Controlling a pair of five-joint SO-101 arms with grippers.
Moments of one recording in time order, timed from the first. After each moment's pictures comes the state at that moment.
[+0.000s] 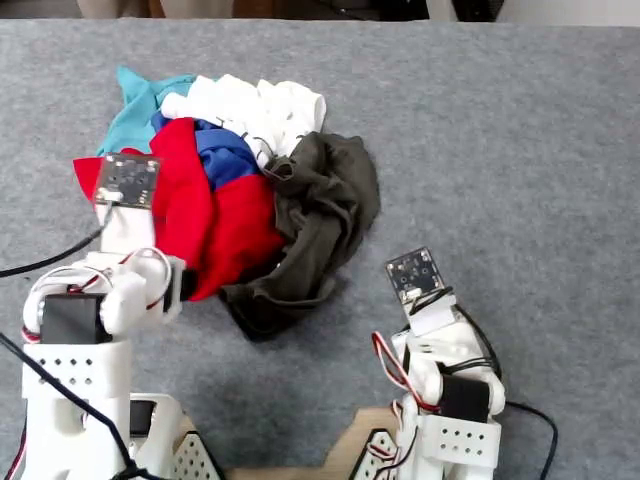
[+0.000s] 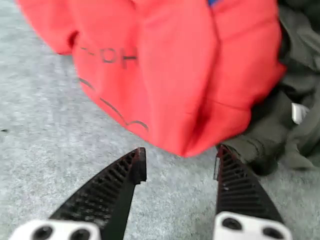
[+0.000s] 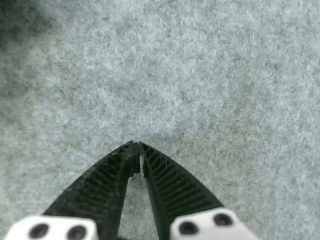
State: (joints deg) left arm -5.5 -57.8 41.6 81.7 -16.2; right arm 5.5 -103.6 96.7 74.2 19.7
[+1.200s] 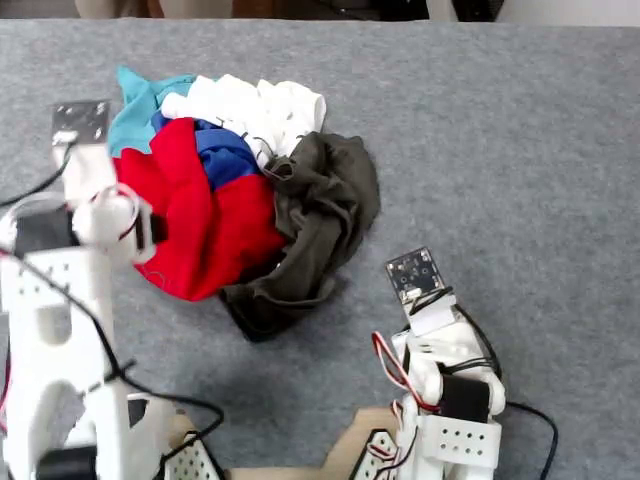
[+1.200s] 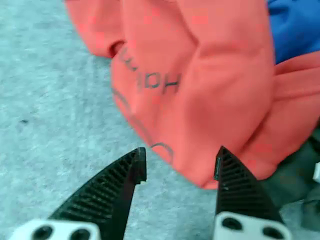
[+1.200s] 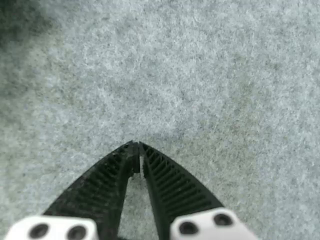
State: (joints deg) left arm -10.5 -29.5 19.9 82.6 -11.9; right arm 5.5 -103.6 96.7 74.2 19.7
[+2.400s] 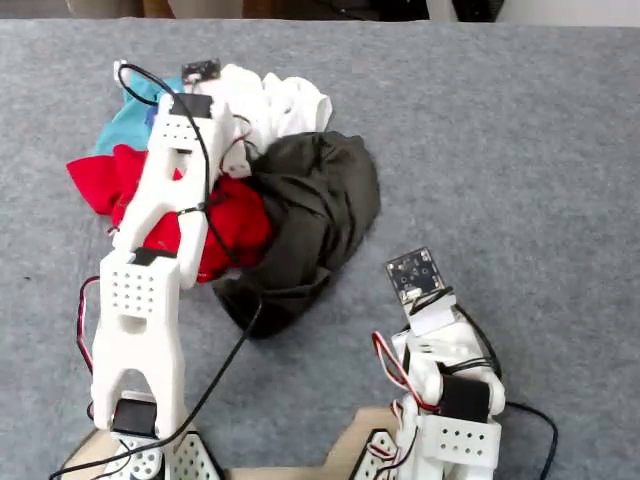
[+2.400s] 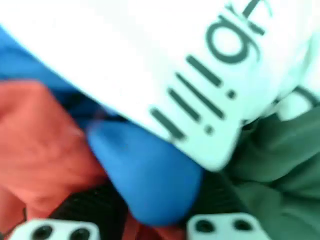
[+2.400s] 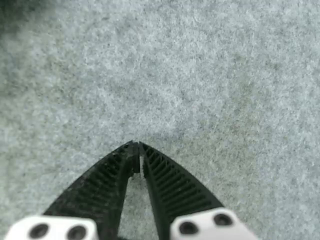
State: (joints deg) left arm 1.4 46.3 -45.0 84.3 9.0; right arm 5.5 -103.6 96.7 74.2 19.7
